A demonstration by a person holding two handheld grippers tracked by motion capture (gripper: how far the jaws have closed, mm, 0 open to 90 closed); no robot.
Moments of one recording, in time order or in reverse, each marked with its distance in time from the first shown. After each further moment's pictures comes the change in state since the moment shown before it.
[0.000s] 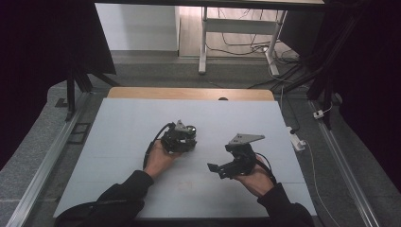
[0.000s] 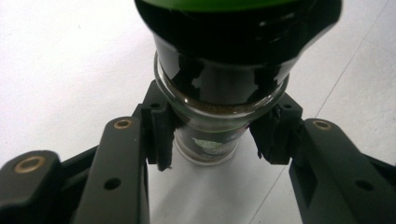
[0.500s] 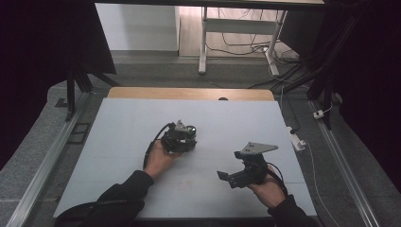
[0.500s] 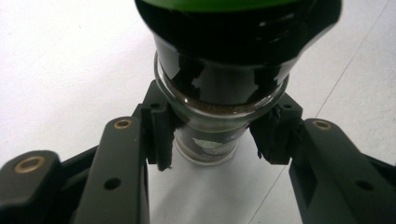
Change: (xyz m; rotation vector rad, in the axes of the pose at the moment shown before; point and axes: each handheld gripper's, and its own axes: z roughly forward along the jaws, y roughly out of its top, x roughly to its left) left arm 0.000 0.000 0.000 -0.001 0.002 -0.003; right arm 0.001 -0.026 -0.027 -0.028 -0.015 0.004
